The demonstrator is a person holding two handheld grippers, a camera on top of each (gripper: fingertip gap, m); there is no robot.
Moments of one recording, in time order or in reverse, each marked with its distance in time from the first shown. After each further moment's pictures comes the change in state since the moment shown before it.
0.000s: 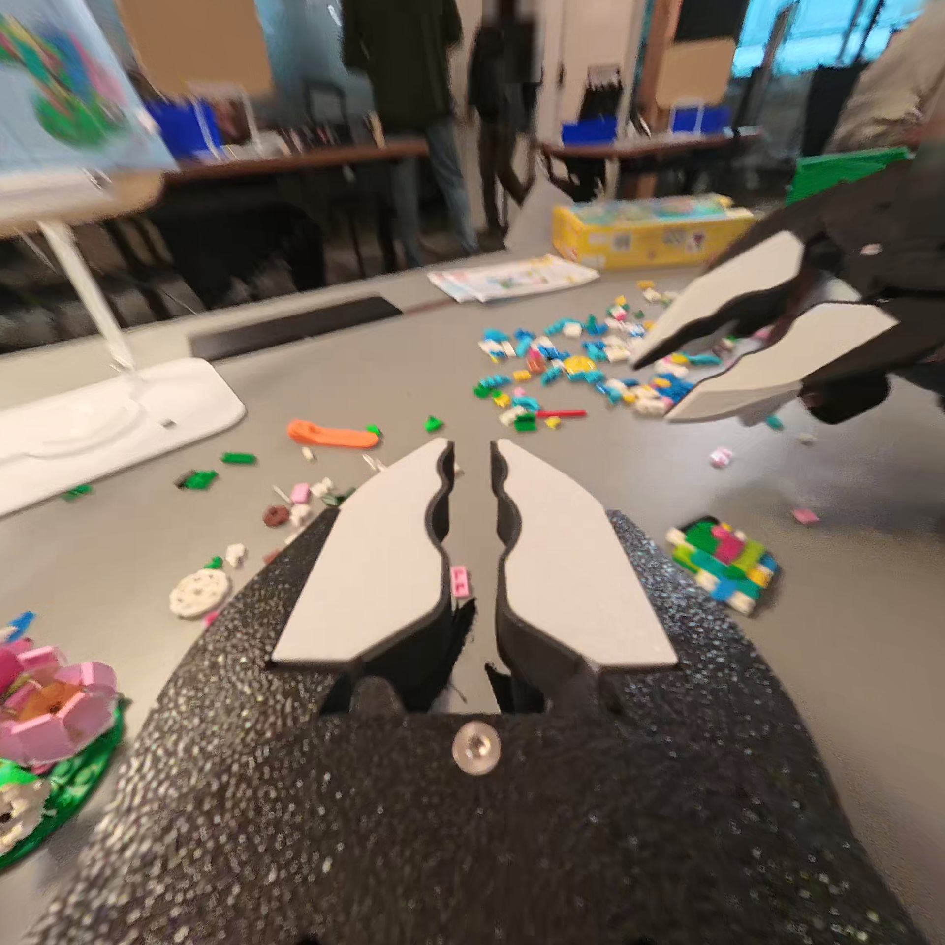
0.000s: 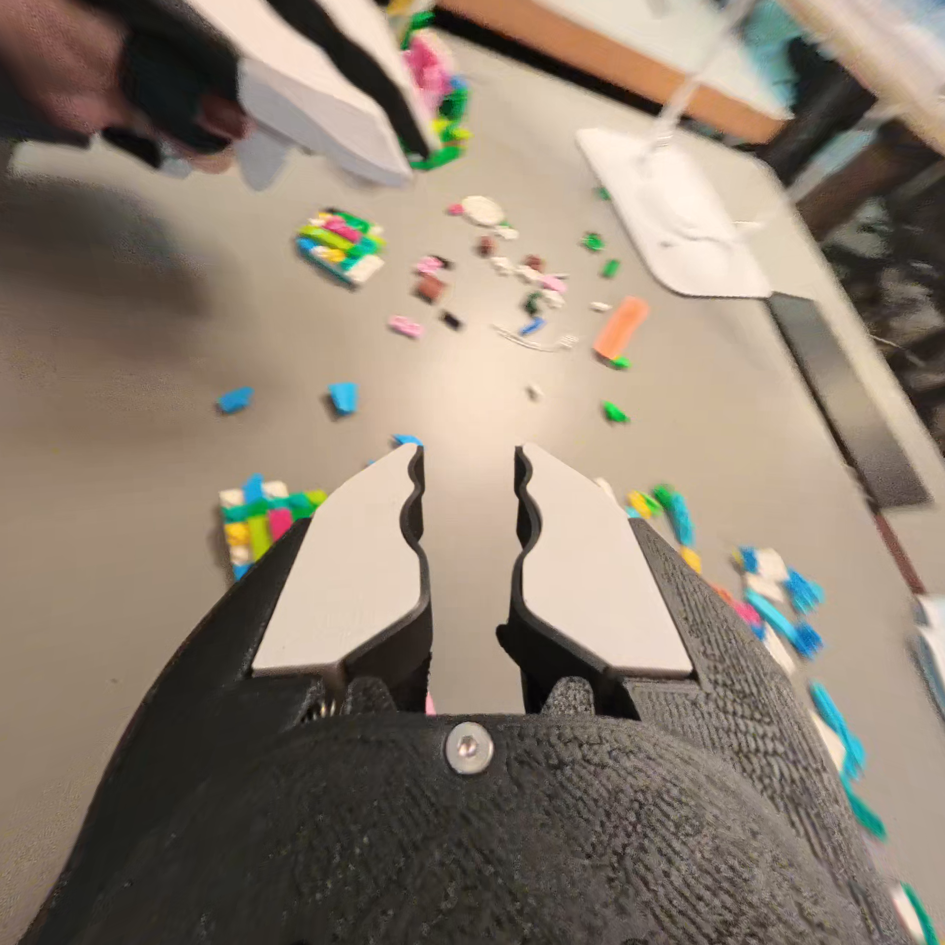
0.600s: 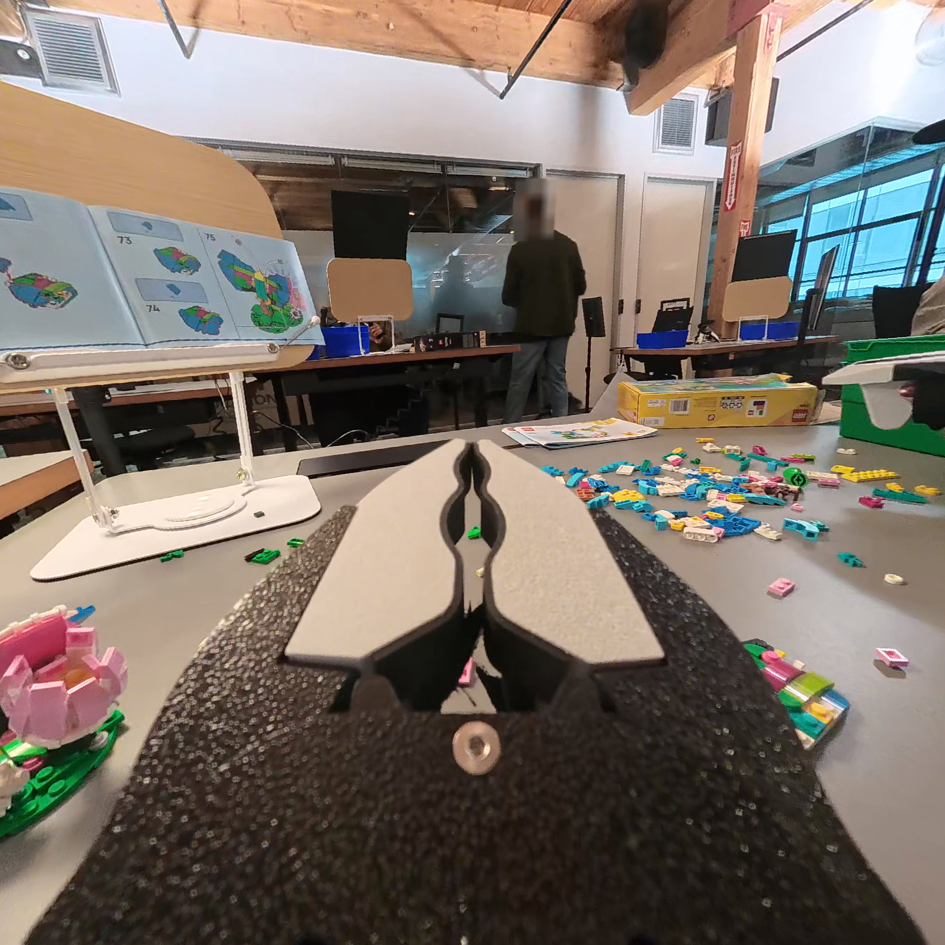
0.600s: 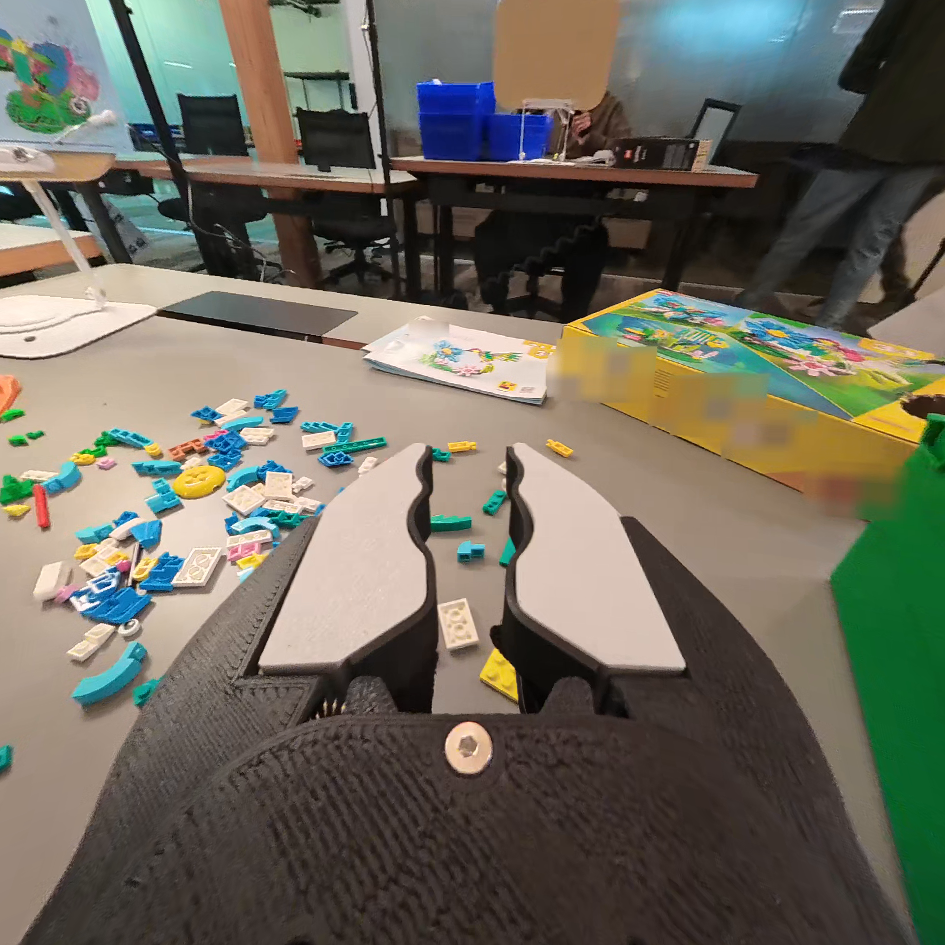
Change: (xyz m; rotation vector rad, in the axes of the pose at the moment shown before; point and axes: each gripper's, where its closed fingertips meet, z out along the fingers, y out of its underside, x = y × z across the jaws) left arm 0.002 -0.025 -0.014 0.387 -0.211 0.025; right arm 0.177 0.168 -0.222 0.187 0.894 0.605
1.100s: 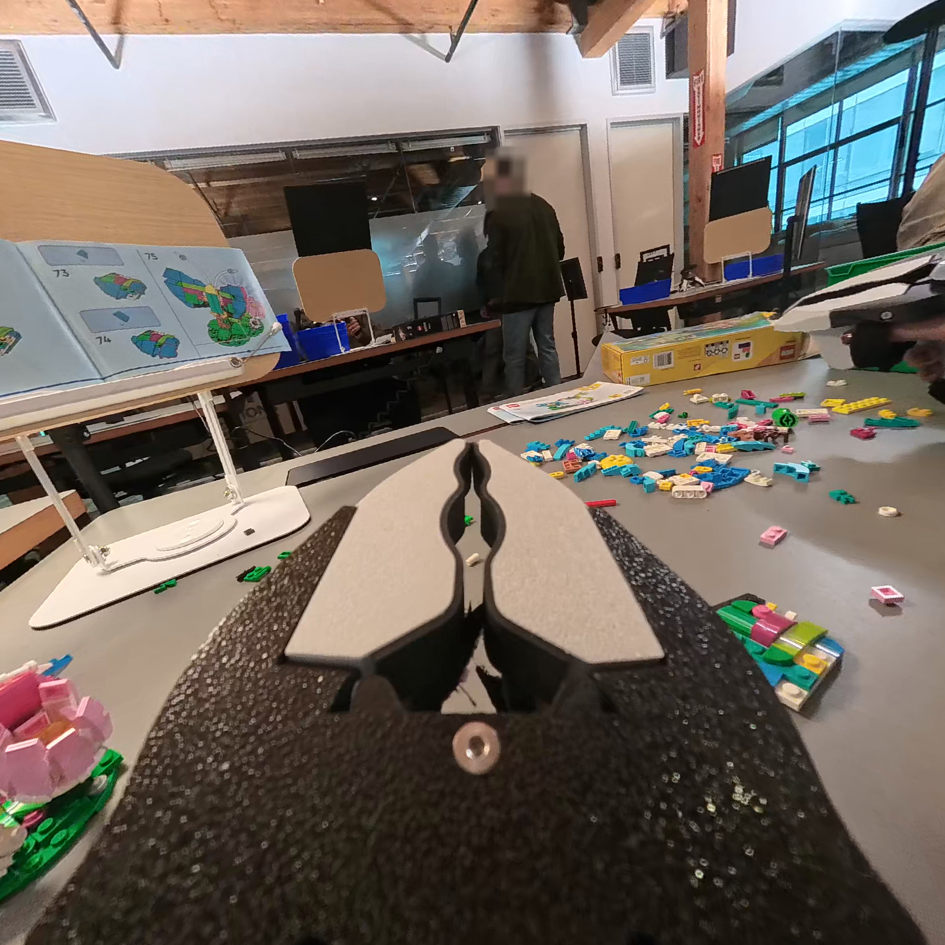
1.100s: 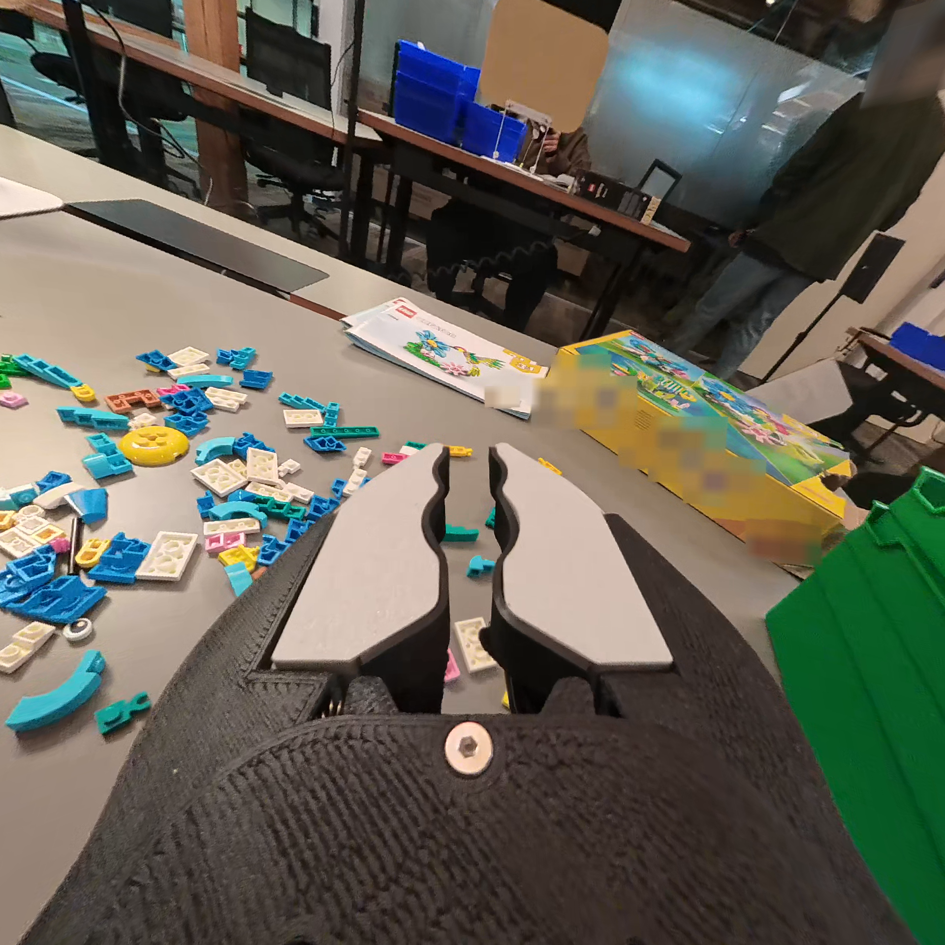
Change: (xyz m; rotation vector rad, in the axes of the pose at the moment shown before) left arm 0.020 0.007 0.004 -0.046 0.069 0.123; right arm -0.037 -0.001 0.012 -0.021 0.105 -0.256
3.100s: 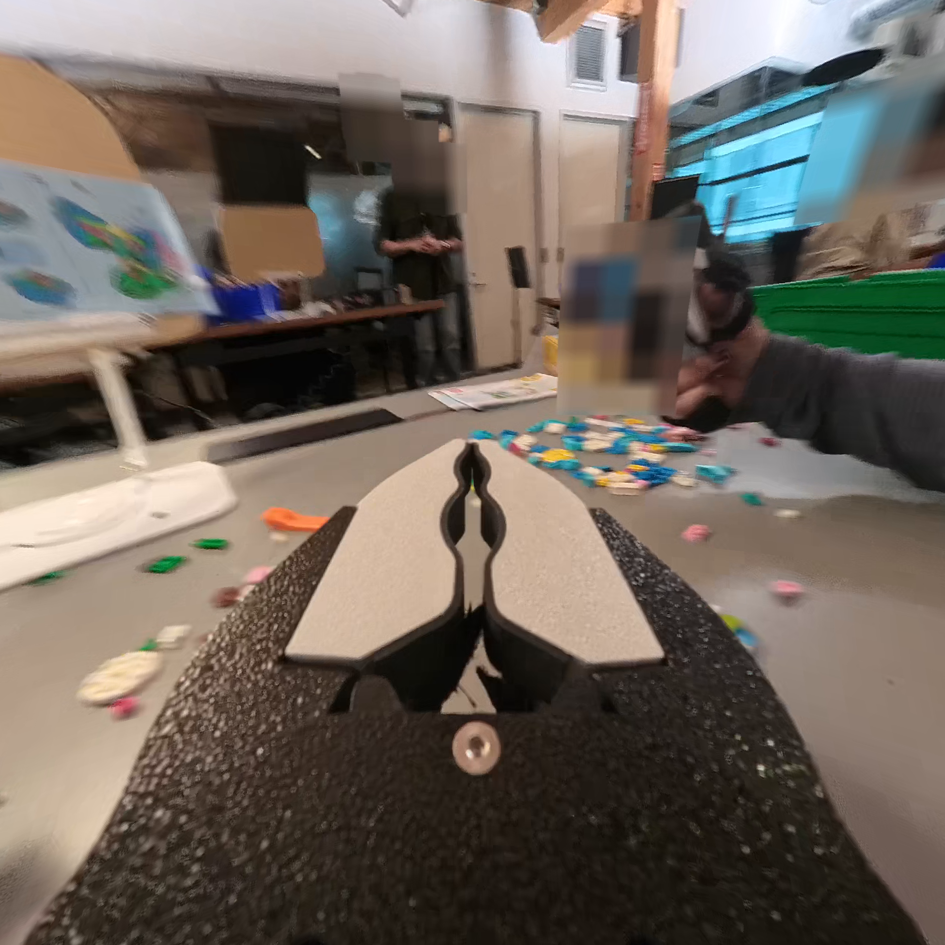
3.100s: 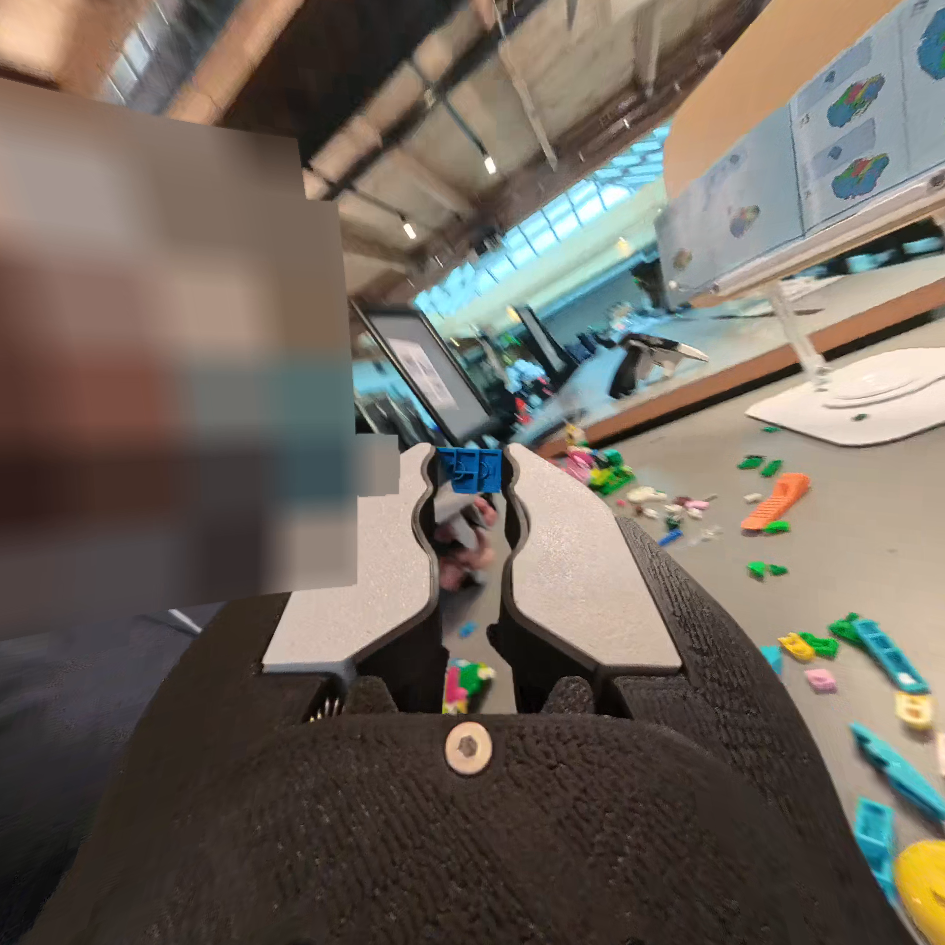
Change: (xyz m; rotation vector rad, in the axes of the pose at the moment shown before) left arm 0.014 0.003 0.005 -0.047 0.120 -0.135; right arm -0.190 -0.124 -0.032 0.225 -1.650 0.748
